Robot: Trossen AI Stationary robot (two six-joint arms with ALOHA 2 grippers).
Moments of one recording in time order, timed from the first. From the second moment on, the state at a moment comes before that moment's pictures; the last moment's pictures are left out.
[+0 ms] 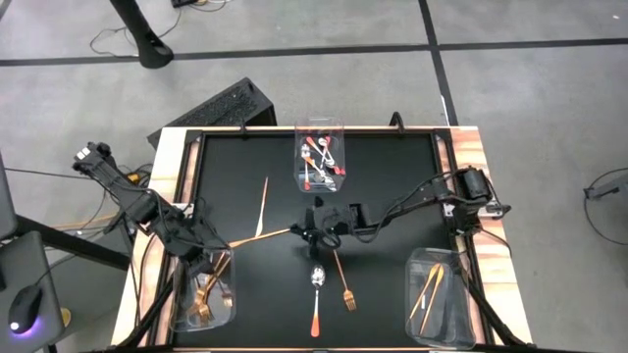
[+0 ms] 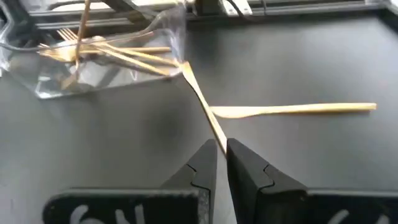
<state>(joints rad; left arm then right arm) -0.66 0.73 0.67 -0.83 0.10 -1.42 0.14 1.89 1.21 0.20 0.18 0.14</state>
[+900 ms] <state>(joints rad) -0.73 0.73 0.80 -1.05 -0.33 -1.32 0.05 2.24 1.56 0.09 0.07 0.02</state>
